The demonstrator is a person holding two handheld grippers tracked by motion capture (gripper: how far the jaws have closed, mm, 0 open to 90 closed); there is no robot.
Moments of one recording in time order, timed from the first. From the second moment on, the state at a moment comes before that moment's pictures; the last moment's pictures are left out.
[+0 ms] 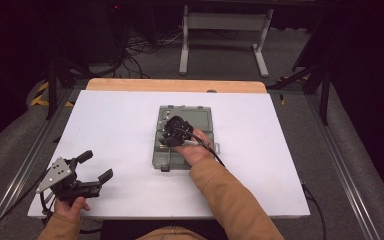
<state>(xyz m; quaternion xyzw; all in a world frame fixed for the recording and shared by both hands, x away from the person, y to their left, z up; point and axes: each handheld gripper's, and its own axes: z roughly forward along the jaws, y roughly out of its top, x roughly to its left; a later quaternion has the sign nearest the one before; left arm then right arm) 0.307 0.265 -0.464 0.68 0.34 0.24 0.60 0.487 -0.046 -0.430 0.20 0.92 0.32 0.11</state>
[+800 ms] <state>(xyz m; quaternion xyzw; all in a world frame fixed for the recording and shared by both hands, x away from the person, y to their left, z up) 0.307 0.265 -0.464 0.68 0.34 0.24 0.60 0.456 -0.065 -0.385 0.17 0.87 0.42 0.16</state>
